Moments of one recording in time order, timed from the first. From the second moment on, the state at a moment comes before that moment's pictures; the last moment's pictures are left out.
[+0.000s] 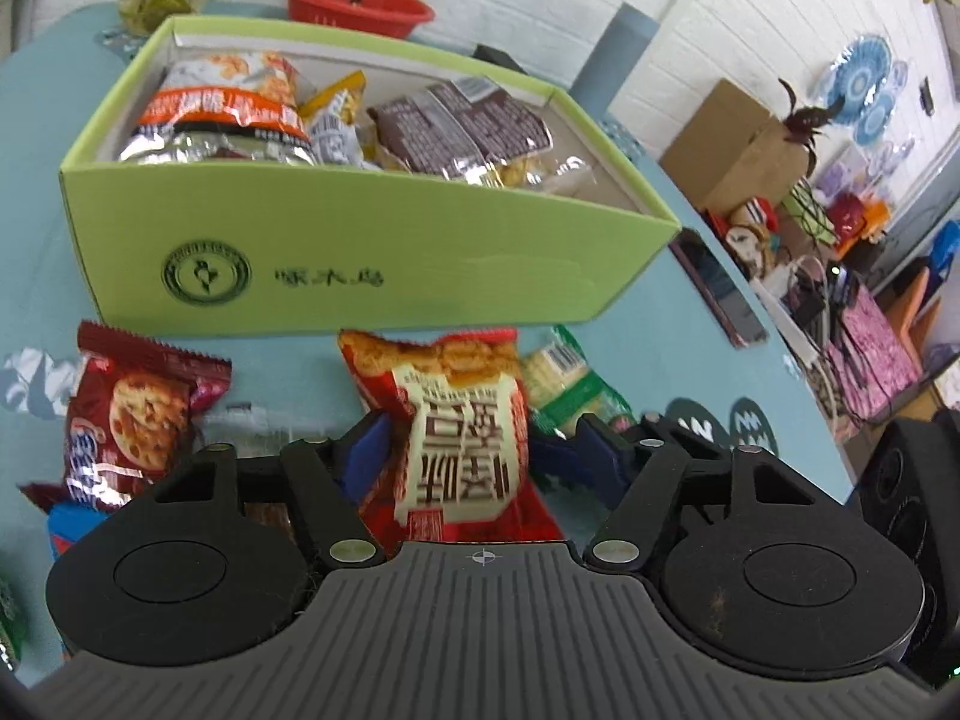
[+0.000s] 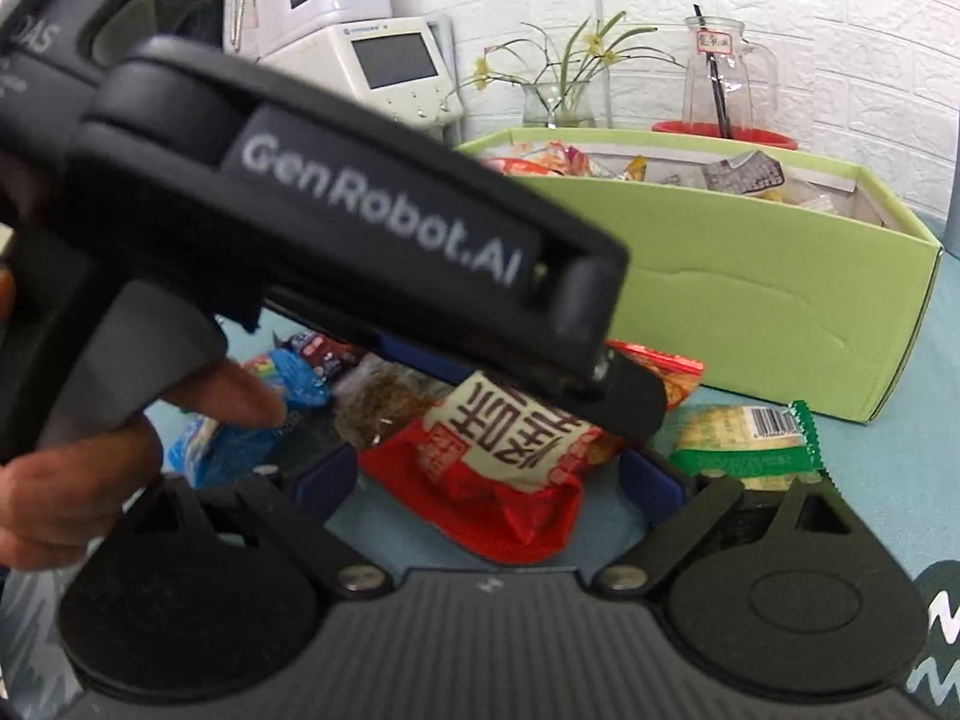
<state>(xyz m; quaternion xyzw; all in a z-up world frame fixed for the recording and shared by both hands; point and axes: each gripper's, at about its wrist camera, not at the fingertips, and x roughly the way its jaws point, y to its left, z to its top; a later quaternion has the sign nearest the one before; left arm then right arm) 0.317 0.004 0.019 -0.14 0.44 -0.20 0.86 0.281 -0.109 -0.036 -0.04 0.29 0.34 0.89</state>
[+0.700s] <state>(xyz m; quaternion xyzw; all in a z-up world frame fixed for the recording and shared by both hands) 0.229 0.026 0.024 -0.19 0.42 -0.20 0.86 0.207 -0.117 -0.029 -0.03 0.30 0.35 0.89</state>
